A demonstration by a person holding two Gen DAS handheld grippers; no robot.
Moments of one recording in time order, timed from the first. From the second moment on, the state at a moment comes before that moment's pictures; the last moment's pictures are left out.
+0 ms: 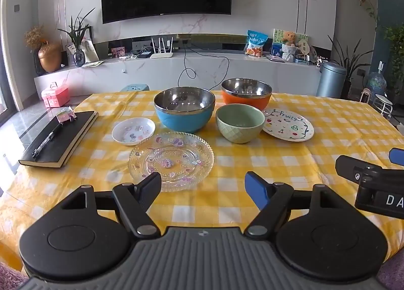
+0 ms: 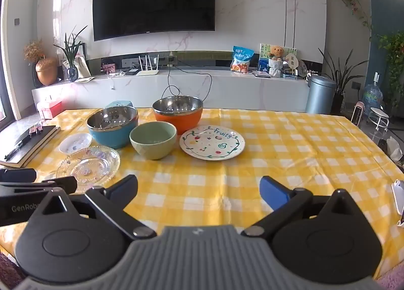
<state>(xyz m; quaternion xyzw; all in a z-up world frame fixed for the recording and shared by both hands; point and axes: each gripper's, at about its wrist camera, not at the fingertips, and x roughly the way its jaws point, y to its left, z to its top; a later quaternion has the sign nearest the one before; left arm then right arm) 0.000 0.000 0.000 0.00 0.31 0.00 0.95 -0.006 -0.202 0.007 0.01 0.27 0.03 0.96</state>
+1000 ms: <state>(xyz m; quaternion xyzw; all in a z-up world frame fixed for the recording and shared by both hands) -0.002 -0.003 -0.002 -0.01 0.31 0.00 0.95 -0.005 -0.204 0.002 0.01 0.28 0.03 0.96</state>
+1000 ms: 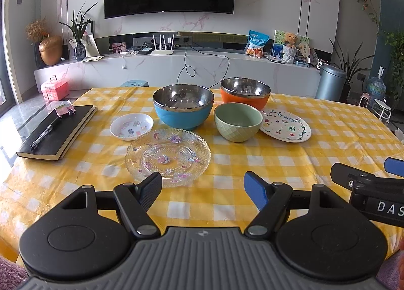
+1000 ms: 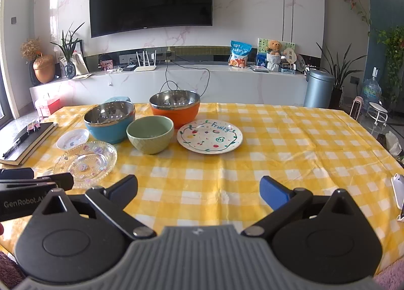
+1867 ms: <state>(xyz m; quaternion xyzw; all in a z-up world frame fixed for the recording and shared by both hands) -0.002 -0.003 -0.002 -0.01 0.31 0.00 0.95 -0.007 -0.203 -0.002 0.01 0.29 0.03 0.96</state>
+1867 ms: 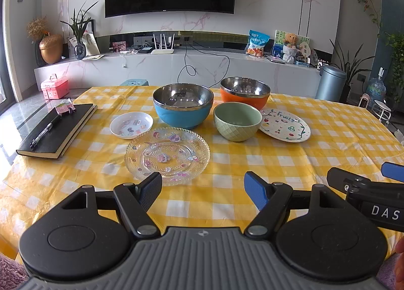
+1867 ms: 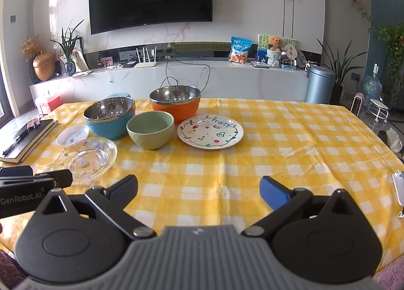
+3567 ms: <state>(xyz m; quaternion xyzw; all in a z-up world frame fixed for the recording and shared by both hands) -0.001 -0.008 -0.009 -0.02 0.32 0.00 0.95 0.003 -0.203 -0.011 0.02 0.31 0.03 0.95</state>
